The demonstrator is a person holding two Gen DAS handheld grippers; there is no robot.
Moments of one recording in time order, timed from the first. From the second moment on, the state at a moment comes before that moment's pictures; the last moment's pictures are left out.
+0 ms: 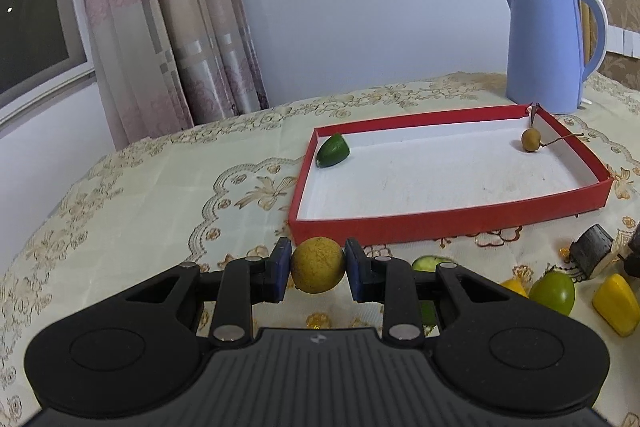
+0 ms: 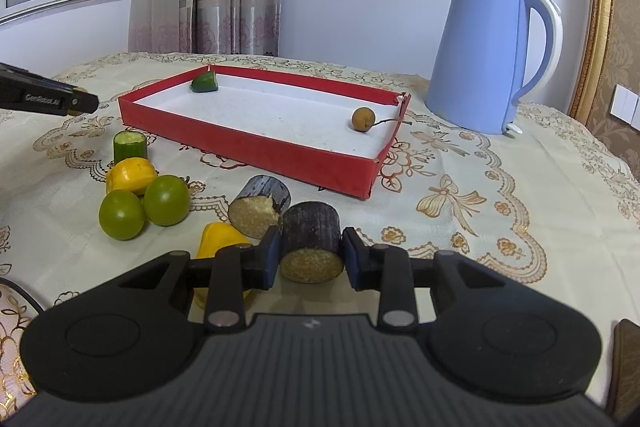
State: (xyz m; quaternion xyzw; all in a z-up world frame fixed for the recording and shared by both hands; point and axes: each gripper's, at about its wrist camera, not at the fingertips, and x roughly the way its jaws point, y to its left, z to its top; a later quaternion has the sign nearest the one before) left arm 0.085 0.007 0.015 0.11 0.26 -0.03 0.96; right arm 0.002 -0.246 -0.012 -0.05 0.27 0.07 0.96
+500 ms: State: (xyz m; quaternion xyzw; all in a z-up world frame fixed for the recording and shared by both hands) left arm 0.143 -0.021 0.027 0.15 0.26 -0.02 0.95; right arm 0.002 -0.248 -0.013 -0.04 0.27 0.07 0.96
